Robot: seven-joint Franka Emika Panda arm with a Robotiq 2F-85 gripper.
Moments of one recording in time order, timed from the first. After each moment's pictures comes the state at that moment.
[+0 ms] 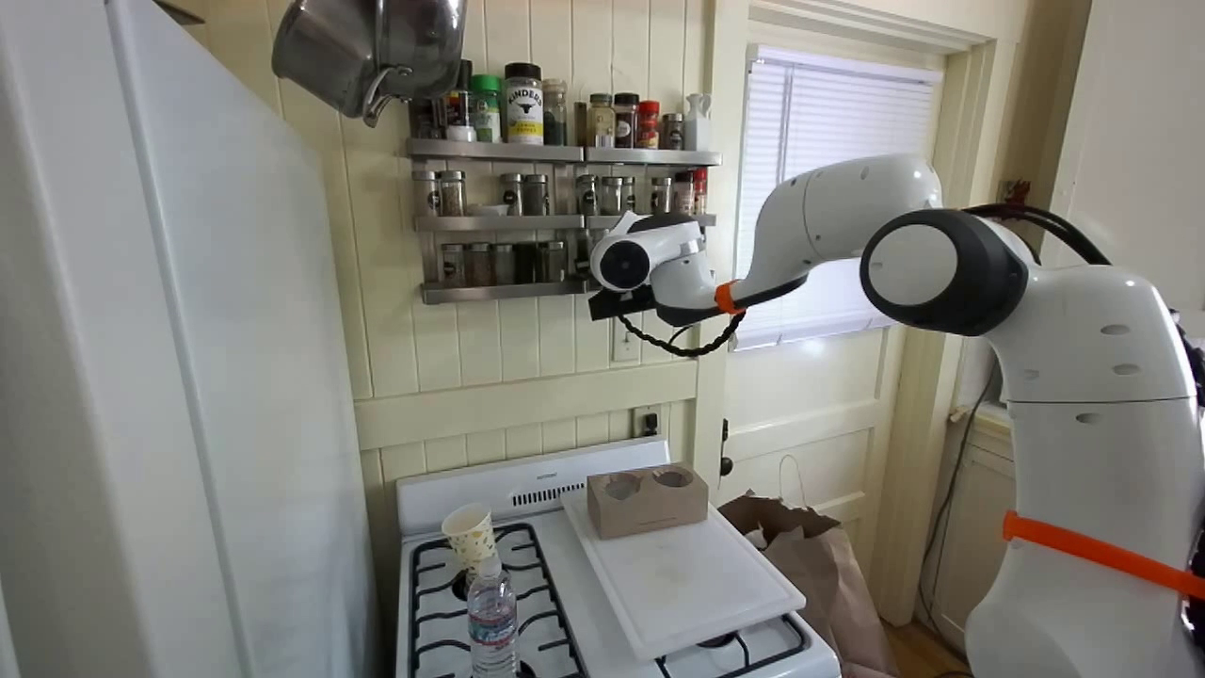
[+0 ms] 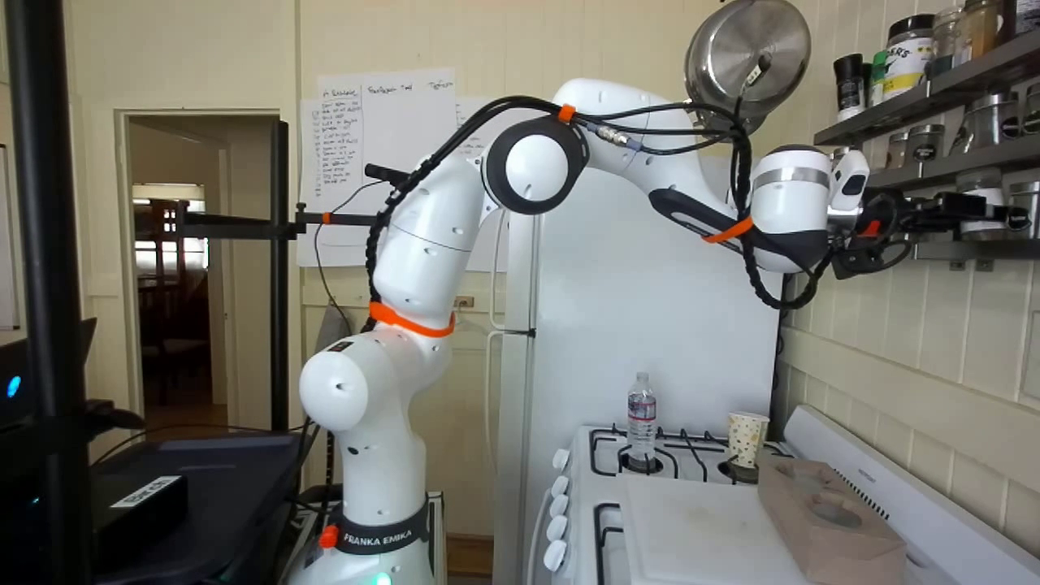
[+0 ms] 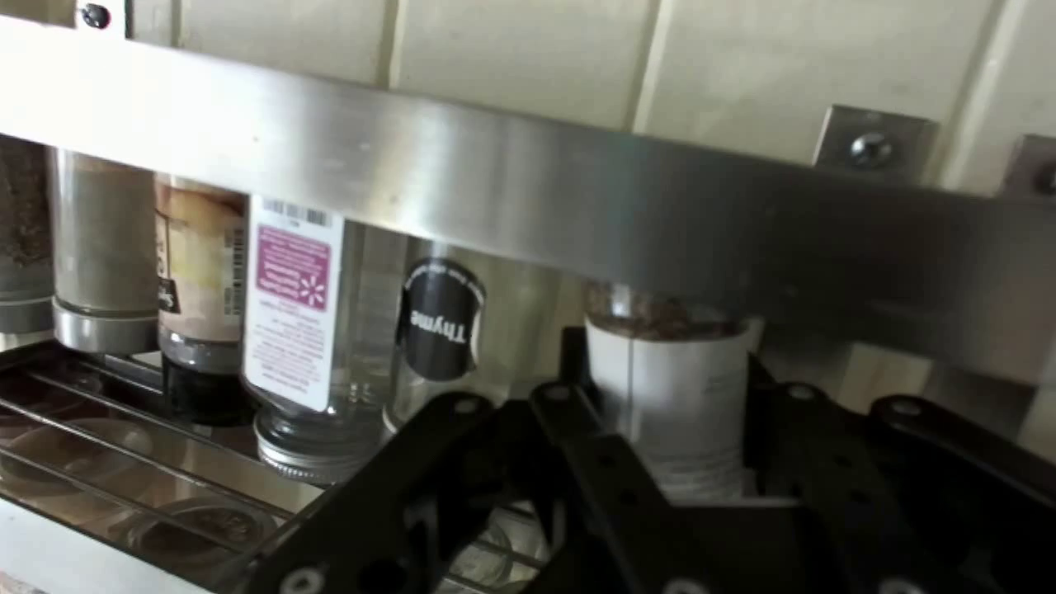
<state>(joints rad) -0.48 0.33 0.45 -1.46 -1.94 2.55 1.67</state>
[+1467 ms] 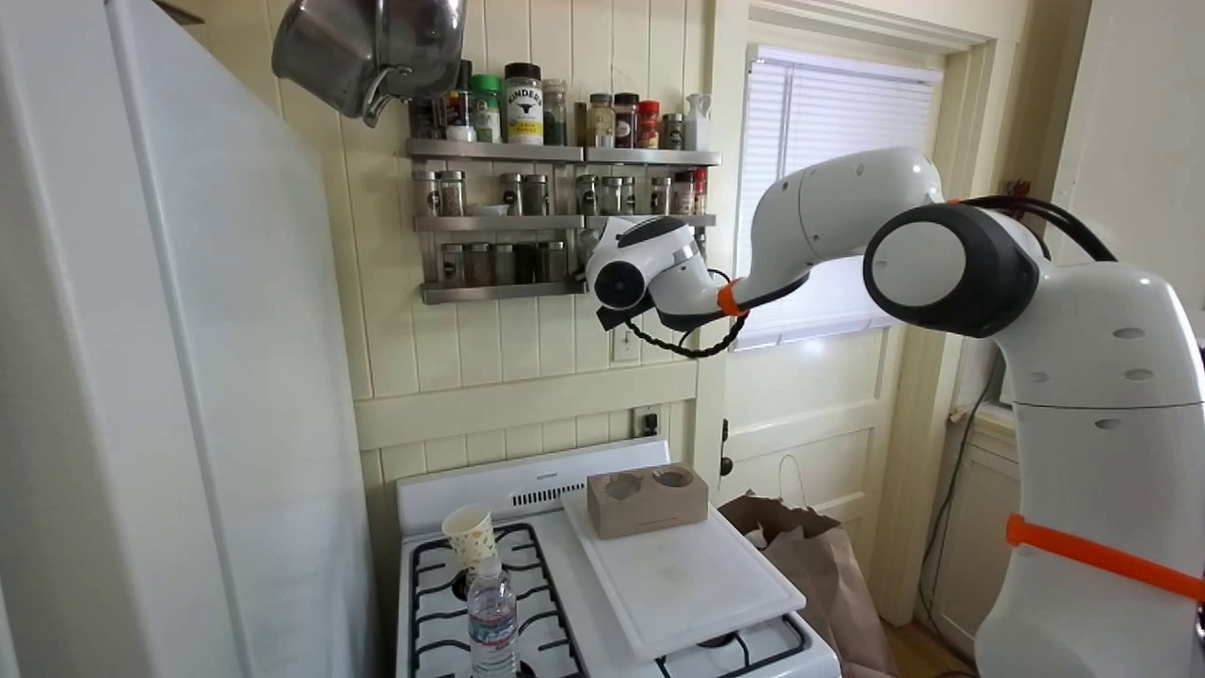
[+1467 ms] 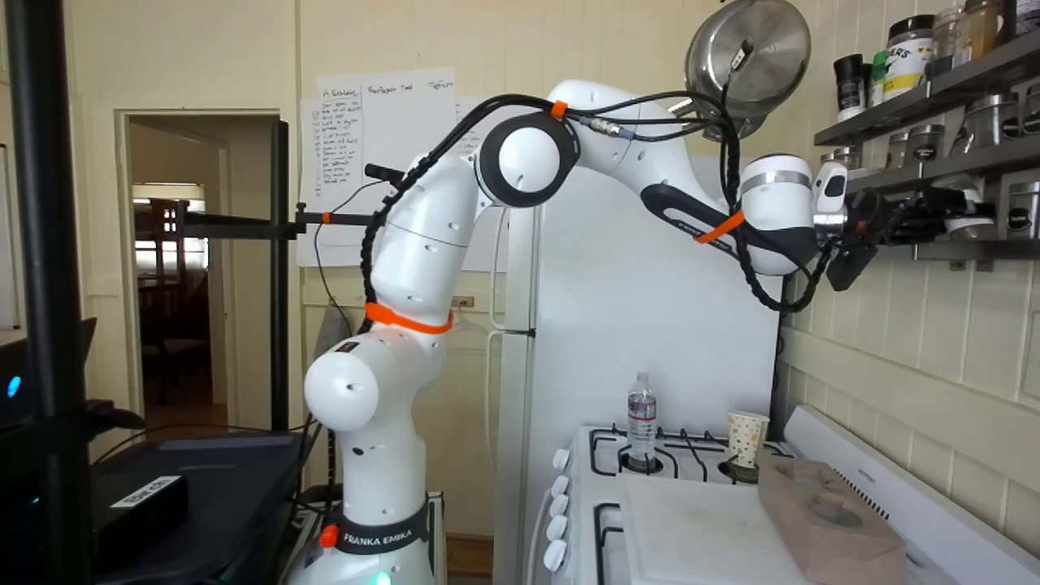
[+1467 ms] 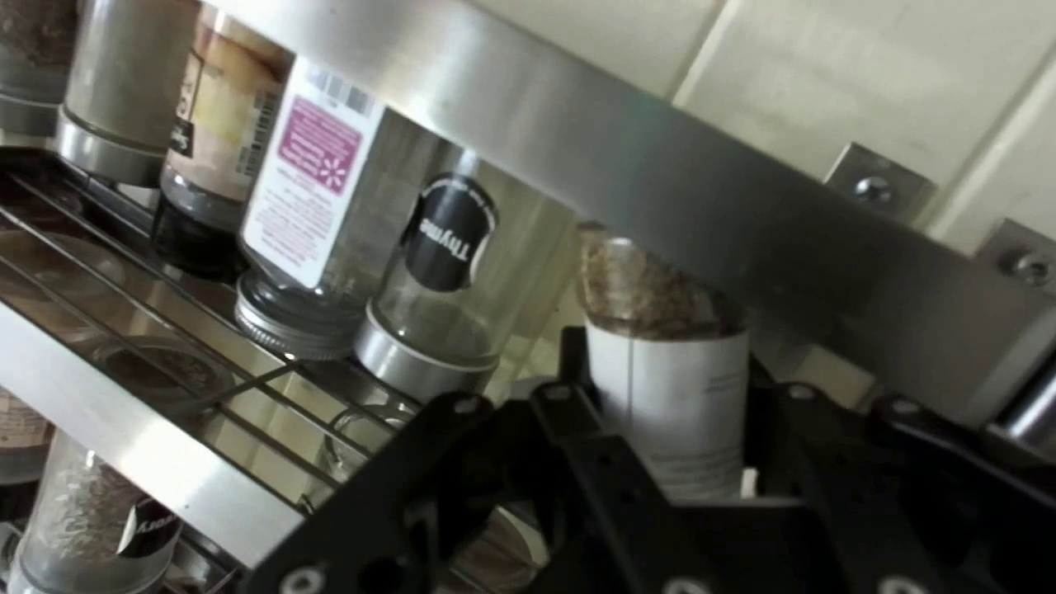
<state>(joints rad) -0.37 0.28 0.35 -1.52 -2.06 2.50 1.55</state>
